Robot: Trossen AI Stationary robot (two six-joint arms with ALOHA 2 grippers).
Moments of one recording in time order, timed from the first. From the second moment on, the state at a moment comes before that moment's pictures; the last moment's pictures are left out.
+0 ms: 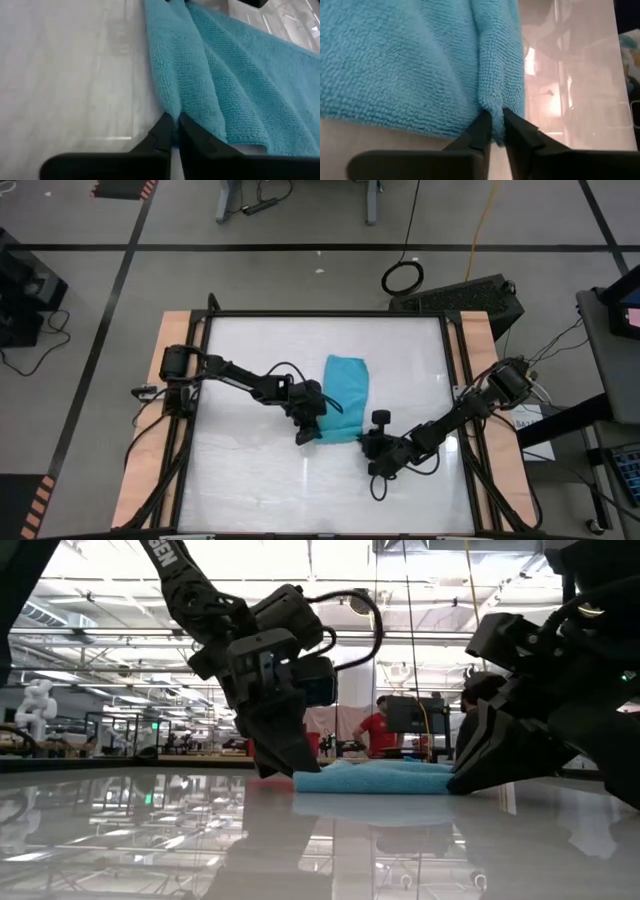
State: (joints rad) left arm 0.01 1.94 0.97 0.06 0.52 -0.33; right arm 0.54 1.78 0.68 0.09 0.67 0.30
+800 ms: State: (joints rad) left arm -0.38 1.86 0.97 0.16 -0.34 0.35; right arm 0.52 1.75 0.67 0.09 0.54 0.40
